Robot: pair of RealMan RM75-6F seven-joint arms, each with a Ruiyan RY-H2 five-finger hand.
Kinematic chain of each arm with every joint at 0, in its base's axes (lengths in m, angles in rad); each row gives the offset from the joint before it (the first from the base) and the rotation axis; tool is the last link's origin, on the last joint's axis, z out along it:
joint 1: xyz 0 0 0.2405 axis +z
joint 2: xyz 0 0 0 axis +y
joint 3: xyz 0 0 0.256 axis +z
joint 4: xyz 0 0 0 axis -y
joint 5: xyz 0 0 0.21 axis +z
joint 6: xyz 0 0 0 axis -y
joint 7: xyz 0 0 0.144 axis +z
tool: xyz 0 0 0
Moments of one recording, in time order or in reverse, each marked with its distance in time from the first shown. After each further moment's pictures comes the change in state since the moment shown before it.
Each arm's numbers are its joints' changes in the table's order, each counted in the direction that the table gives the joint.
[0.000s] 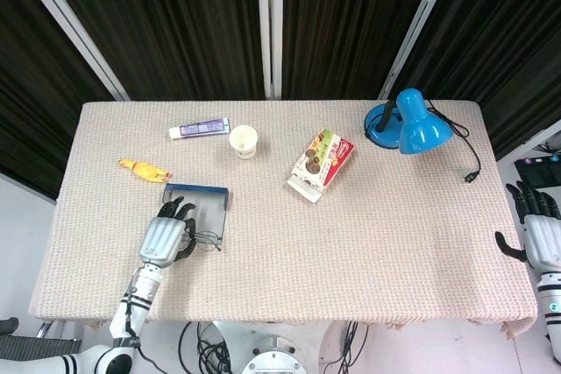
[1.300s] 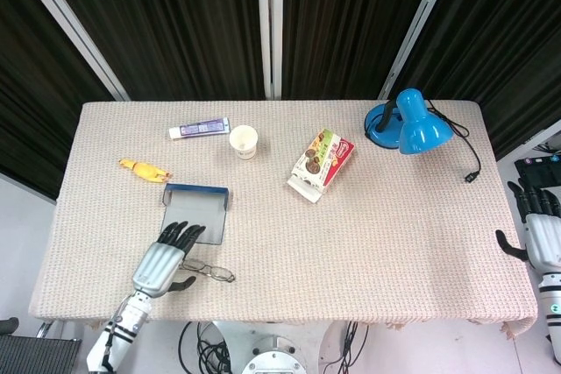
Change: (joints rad) left arm 0.077 0.153 0.134 0.186 0.160 -0.025 -0.026; right arm -0.007 0.019 0.004 0.036 -0.007 -0.032 -0.017
